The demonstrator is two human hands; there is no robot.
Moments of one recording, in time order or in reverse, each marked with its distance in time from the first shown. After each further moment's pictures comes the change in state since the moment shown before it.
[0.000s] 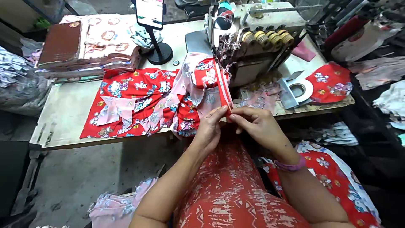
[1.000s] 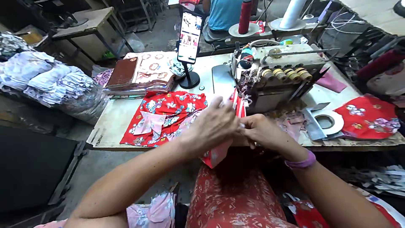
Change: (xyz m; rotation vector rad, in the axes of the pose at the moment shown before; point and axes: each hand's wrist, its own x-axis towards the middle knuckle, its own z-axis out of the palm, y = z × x) left_hand -0.018 0.130 0.009 2.237 -0.560 1.151; right_hand 0.068 -0.046 -0.005 -0.044 -0.416 0.009
